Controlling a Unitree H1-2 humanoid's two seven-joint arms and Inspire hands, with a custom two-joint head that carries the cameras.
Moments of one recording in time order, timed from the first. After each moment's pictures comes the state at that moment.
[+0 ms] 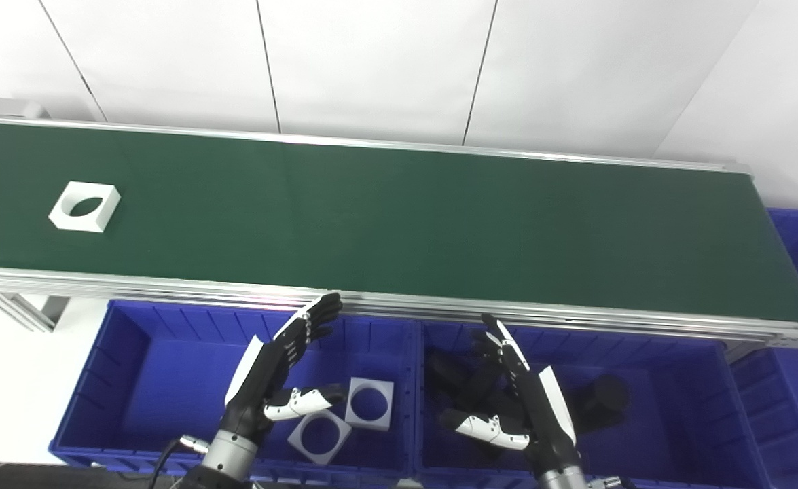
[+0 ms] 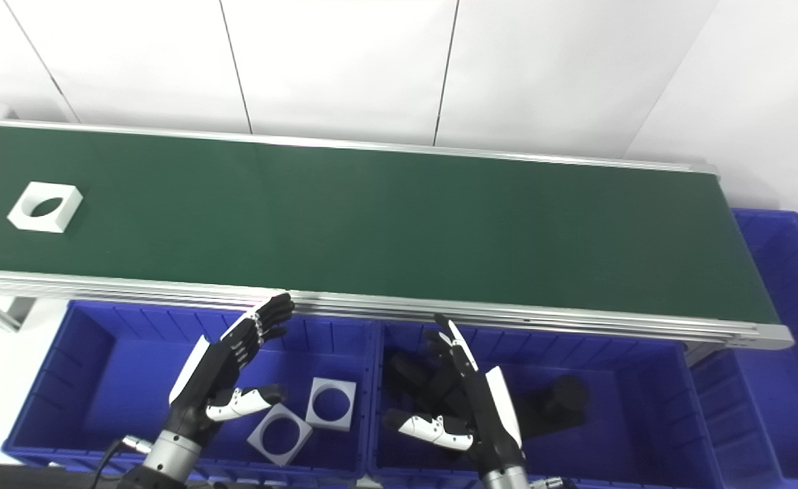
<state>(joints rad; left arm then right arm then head) 0.22 0.13 -0.23 0.06 0.10 -0.43 -0.09 0.30 -0.07 0.21 0.04 -0.29 -0.26 -0.03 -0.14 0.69</state>
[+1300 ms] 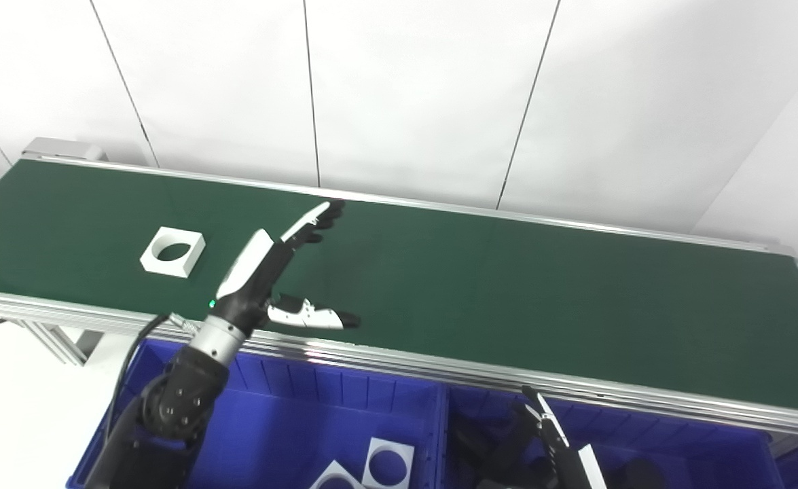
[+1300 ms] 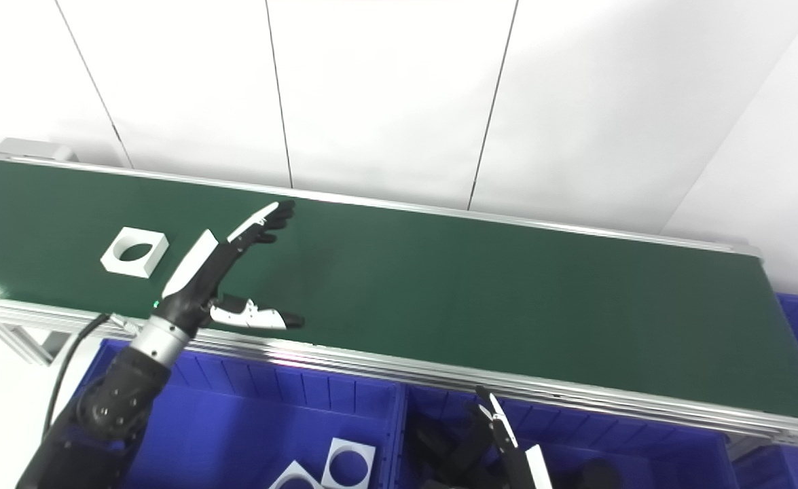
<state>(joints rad) -0.17 0.26 -0.05 0.07 0.37 -0.23 -0.09 0.23 -0.11 0.17 0.21 -0.23 -0.39 -0.04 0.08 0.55</state>
